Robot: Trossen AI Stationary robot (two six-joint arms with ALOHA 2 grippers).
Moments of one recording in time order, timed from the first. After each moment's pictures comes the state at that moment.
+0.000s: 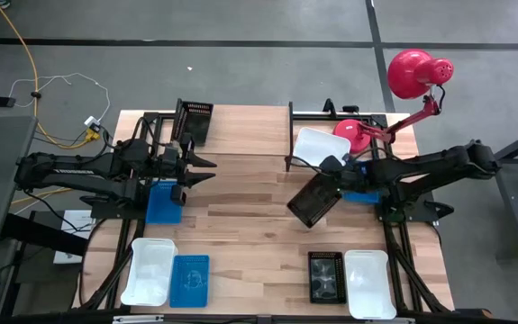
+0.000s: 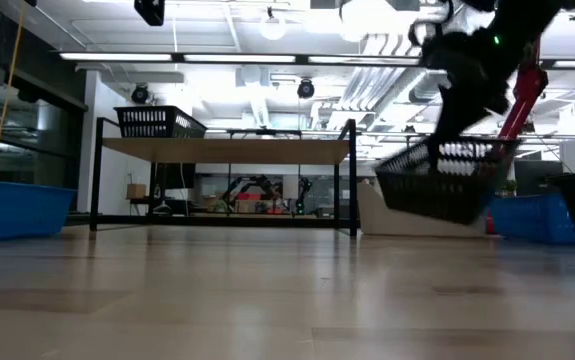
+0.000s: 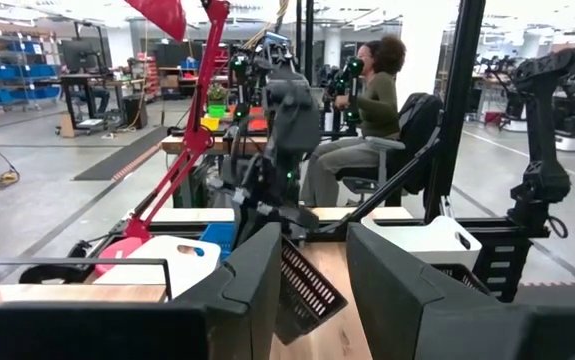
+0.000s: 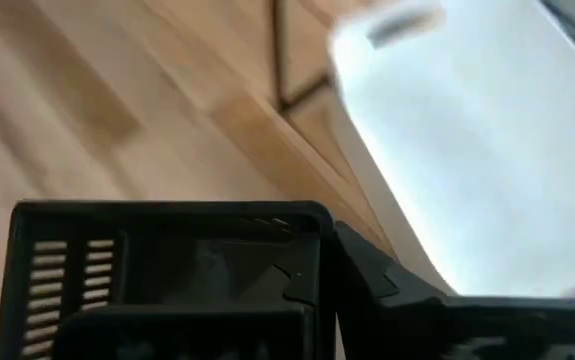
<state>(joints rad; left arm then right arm) 0.15 0.73 0.60 0.15 0.07 -0.01 0.09 1.15 0.79 -0.67 0.47 0.65</state>
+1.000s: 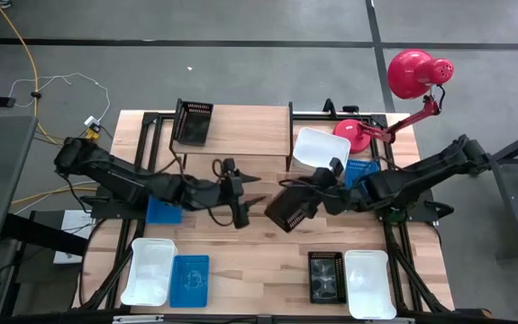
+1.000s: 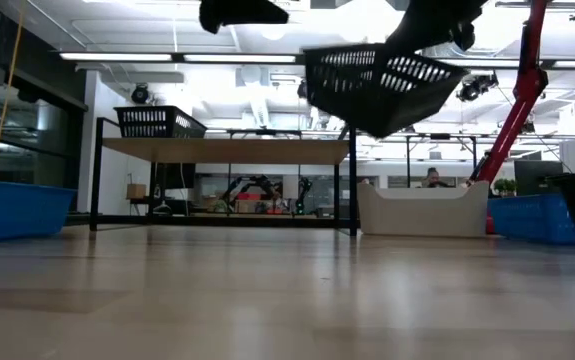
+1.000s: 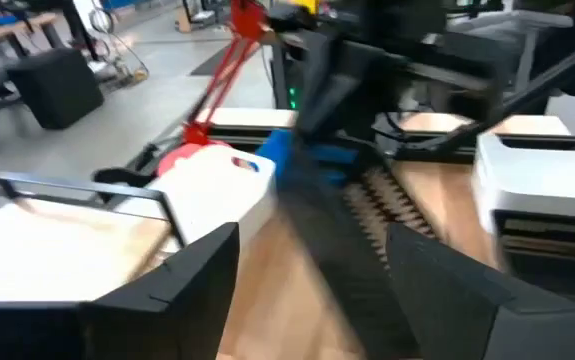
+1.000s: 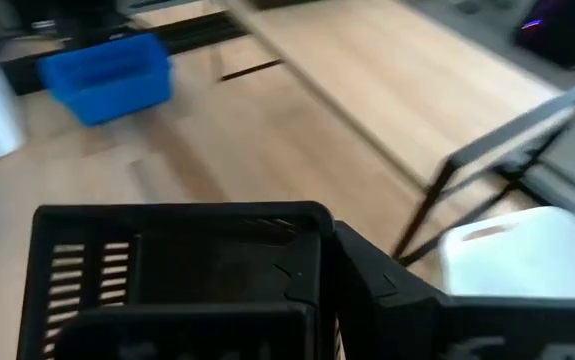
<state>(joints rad) -0.16 1.43 0.98 0.12 -0.55 -0.06 0.33 1.25 0.98 -0.47 0.79 0.54</state>
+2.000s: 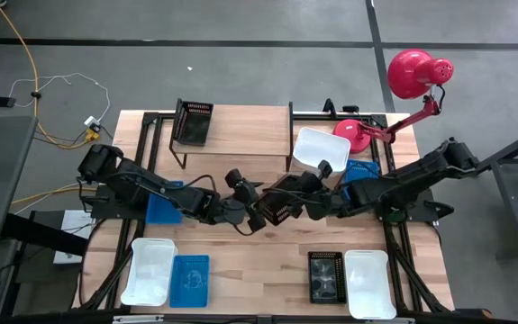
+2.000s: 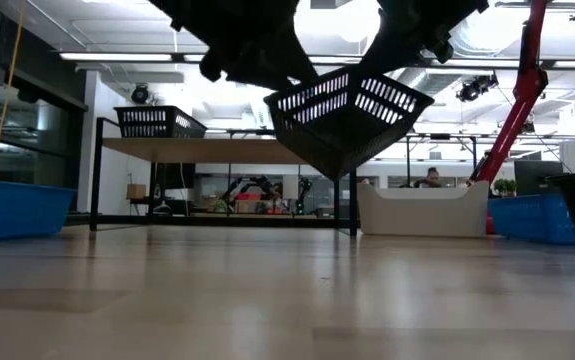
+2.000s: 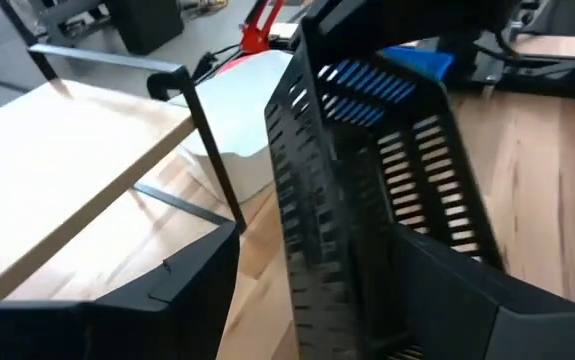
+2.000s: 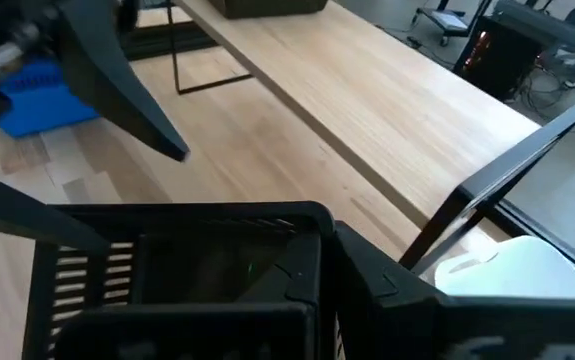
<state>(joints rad) -0.17 1.67 1.03 0.06 -0.78 -0.27 0.31 1.41 0.98 -0.29 0.88 0.46</state>
